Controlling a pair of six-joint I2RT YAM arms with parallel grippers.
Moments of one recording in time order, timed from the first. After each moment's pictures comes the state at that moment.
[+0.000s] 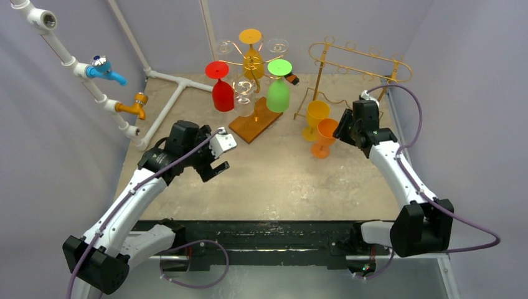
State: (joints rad) left arm -0.42 1.00 0.95 -0.78 0.19 0.64; right arm 0.14 1.27 1.03 -0.51 0.12 0.51
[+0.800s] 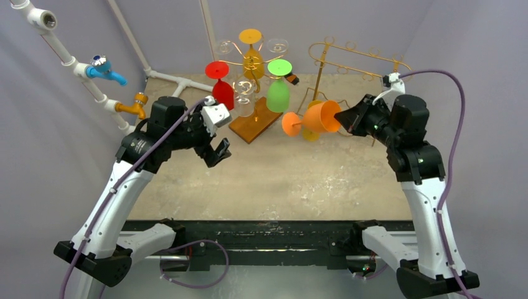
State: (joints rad) left arm -0.42 1.05 1.34 -0.92 0.41 0.42; right arm 0.15 0.96 1.30 -0.71 -0.23 0.47
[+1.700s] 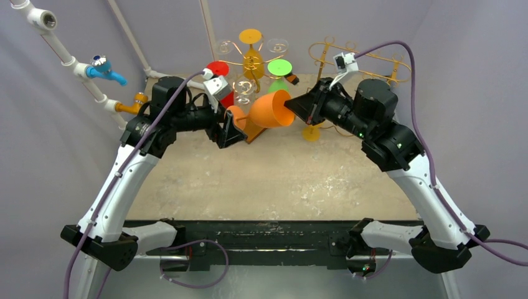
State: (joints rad) left arm -0.42 1.19 1.51 -0.77 0.66 0.08; right arm 0.63 1.14 1.58 -0.53 -0.15 0.53
